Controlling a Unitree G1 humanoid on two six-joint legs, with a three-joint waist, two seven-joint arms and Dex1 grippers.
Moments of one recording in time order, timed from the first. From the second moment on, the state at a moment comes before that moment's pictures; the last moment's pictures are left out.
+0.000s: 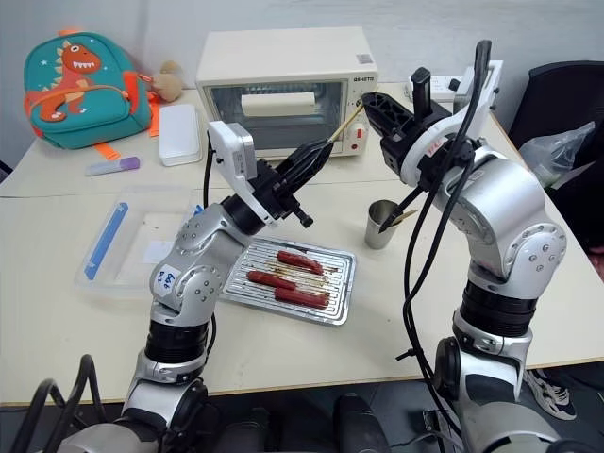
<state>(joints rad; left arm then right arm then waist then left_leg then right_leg) -0.67 0.06 -0.03 -0.22 -0.47 0.42 -0.39 -0.84 -0.35 -0.30 -0.27 1.95 0.68 -0.81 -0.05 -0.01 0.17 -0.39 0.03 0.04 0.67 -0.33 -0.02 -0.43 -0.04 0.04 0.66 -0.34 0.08</state>
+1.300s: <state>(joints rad) -0.20 1.06 0.52 -0.52 -0.90 0.83 -1.04 -0.67 -0.94 0.37 -0.56 0.81 0.97 0.57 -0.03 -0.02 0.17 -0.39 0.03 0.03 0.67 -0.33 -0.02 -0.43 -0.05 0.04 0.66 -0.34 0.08</state>
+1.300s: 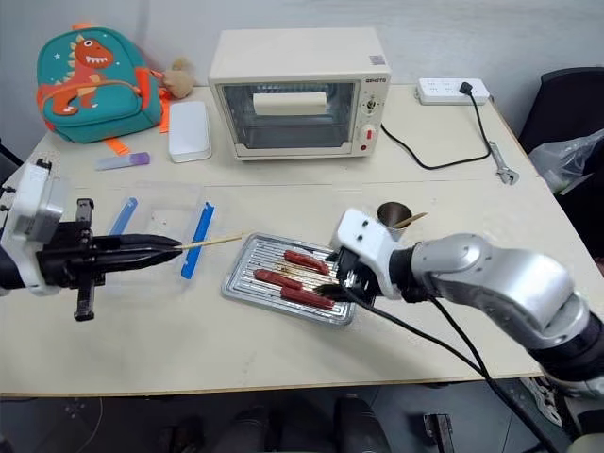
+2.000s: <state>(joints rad) -0.17 1.06 0.53 -0.54 -0.91 0.82 -1.04 -0.60 -0.72 0.47 -0.48 0.48 0.94 0.64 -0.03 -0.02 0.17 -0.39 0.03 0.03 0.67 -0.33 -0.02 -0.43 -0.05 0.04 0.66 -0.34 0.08</state>
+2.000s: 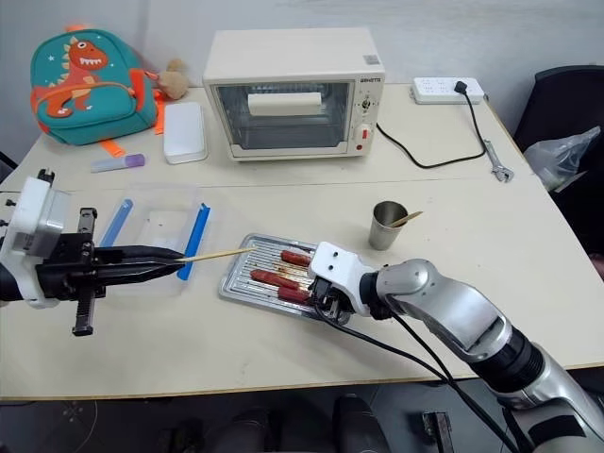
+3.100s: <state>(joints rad) -0.21 1.06 0.49 -0.54 -0.90 0.79 -1.02 -0.56 -0.62 0.48 -0.40 0.29 0.90 0.71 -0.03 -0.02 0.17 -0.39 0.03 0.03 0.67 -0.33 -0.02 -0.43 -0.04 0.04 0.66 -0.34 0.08</state>
